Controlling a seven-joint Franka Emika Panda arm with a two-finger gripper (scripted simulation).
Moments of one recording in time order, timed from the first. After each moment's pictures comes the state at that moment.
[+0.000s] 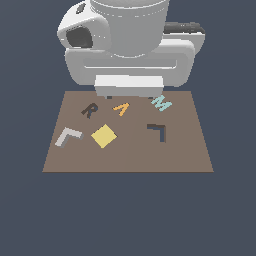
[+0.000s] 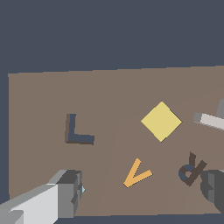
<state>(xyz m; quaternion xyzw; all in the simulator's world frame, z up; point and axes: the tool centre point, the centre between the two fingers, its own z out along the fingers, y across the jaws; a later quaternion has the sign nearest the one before) 0.010 0.004 0.185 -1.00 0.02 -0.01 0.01</state>
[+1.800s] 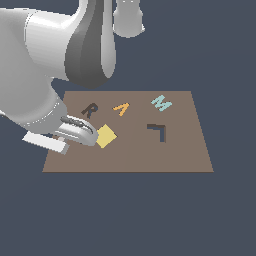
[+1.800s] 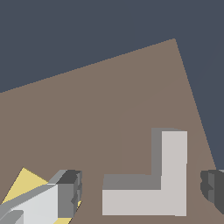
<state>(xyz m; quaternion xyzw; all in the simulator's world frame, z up) 0.054 -0.175 0.052 -0.99 0.15 0.00 0.00</state>
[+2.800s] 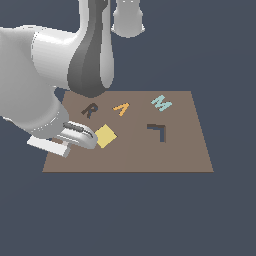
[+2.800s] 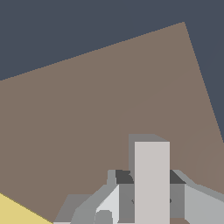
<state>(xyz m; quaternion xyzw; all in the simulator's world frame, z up) 0.055 -0.180 0.031 -0.99 0.16 0.00 0.00</state>
